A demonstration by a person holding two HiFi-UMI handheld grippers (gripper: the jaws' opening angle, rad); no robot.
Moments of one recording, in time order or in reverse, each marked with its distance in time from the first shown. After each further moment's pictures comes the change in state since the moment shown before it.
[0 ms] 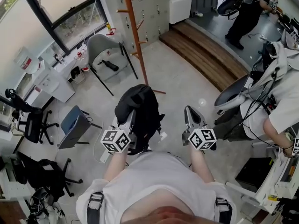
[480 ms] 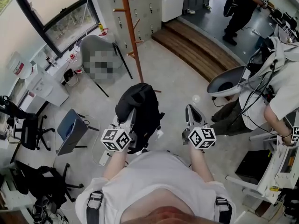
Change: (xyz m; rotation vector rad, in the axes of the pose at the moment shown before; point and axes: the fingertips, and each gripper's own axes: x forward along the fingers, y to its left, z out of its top) left arm 0.012 0.020 0.003 -0.018 0.020 -0.077; right arm 0.007 0.005 -0.004 -0.028 0.018 -0.137
